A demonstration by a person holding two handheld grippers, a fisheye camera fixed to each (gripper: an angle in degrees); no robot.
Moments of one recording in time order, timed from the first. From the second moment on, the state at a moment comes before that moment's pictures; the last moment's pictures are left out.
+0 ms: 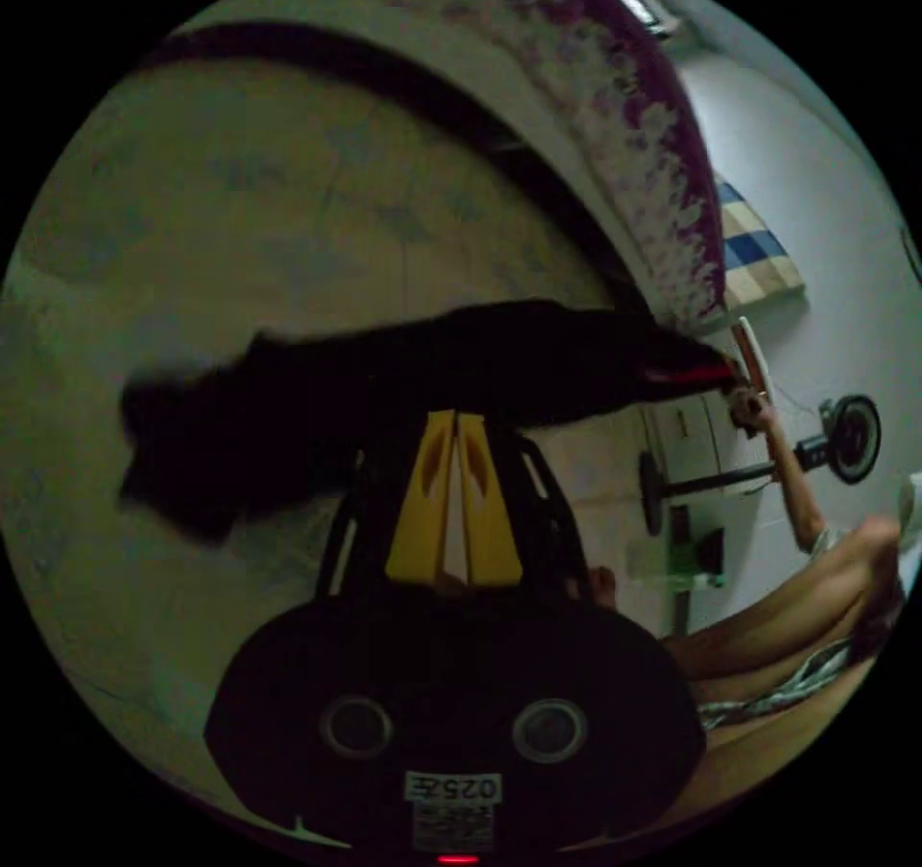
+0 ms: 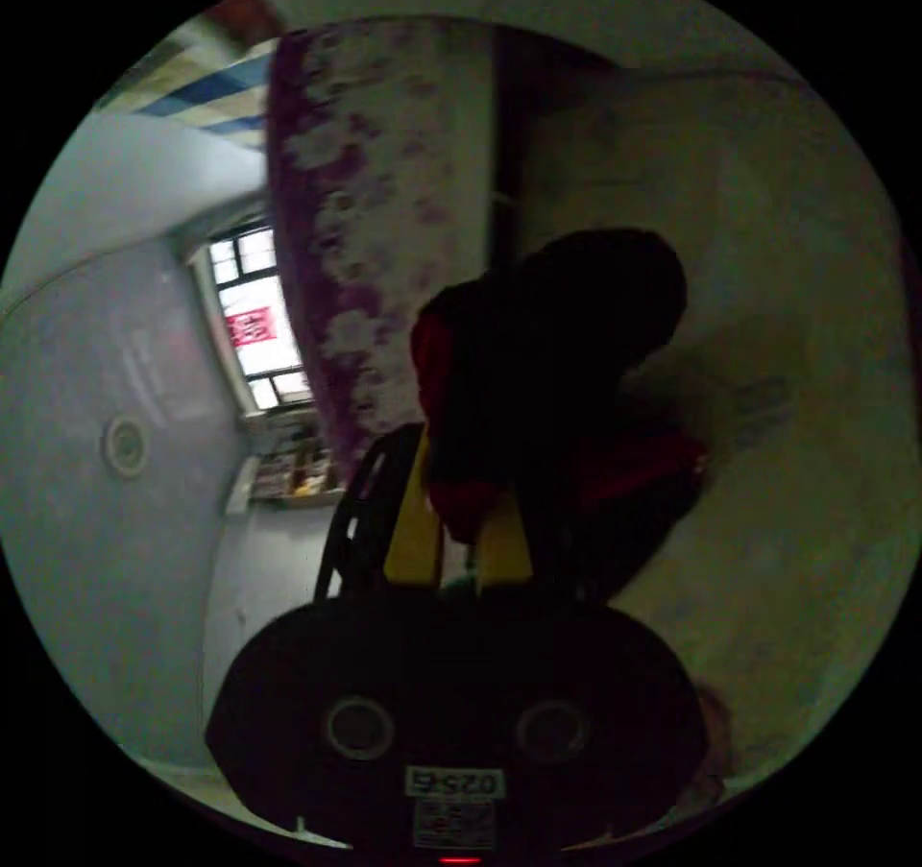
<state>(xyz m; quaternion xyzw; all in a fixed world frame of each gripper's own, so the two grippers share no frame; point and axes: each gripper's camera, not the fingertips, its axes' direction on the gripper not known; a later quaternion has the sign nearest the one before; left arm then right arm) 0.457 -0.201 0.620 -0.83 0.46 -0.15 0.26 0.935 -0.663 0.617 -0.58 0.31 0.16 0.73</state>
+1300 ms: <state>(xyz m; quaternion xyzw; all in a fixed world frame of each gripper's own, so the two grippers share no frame) 0.476 -0.160 0.823 -0.90 0.22 -0.19 0.33 0.896 -0.752 0.730 -0.88 0.14 -0.07 0.45</state>
